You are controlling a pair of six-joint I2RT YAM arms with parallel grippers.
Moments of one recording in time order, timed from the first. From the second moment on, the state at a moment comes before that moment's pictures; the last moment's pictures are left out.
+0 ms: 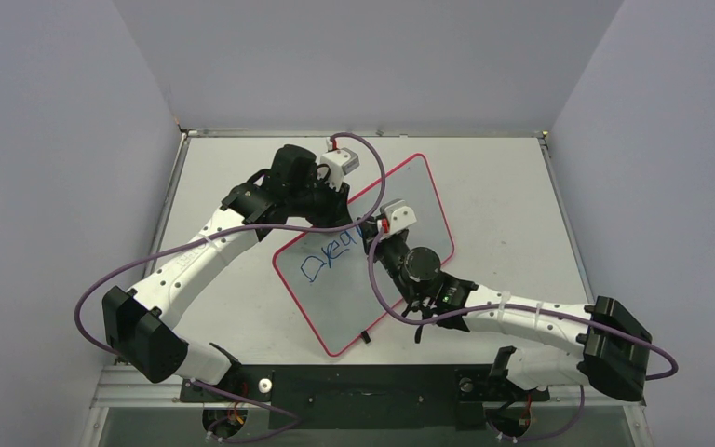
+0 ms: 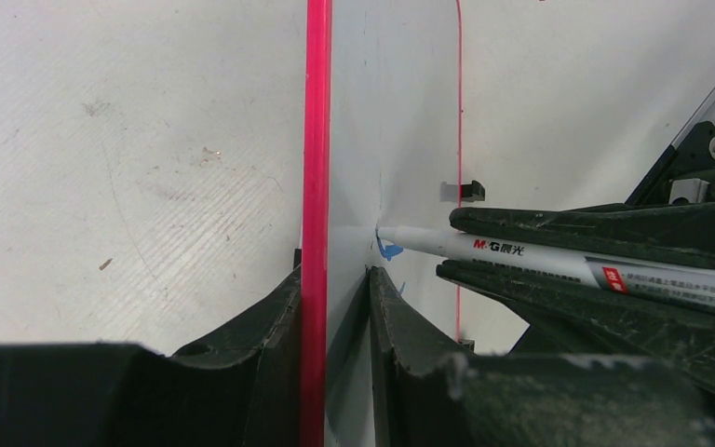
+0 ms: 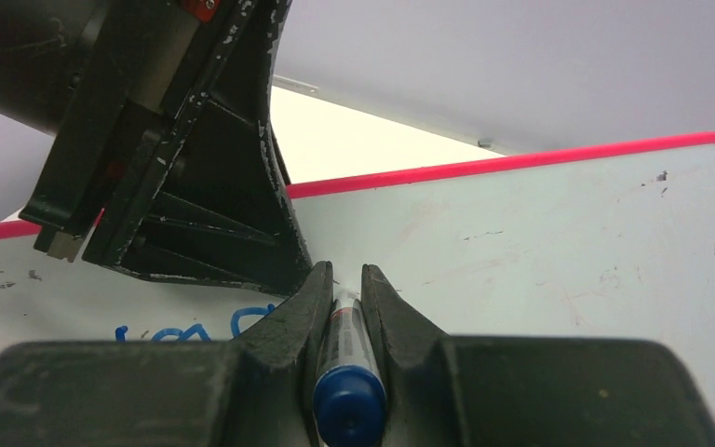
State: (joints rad) left arm -0.62 1.43 1.40 -0.65 0.30 -0.07; right arm 1.07 1.23 0.70 0.59 0.55 -0.02
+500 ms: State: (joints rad) left arm -0.62 1.43 1.40 -0.65 0.30 -0.07; right arm 1.06 1.20 0.65 0.58 0.57 0.01
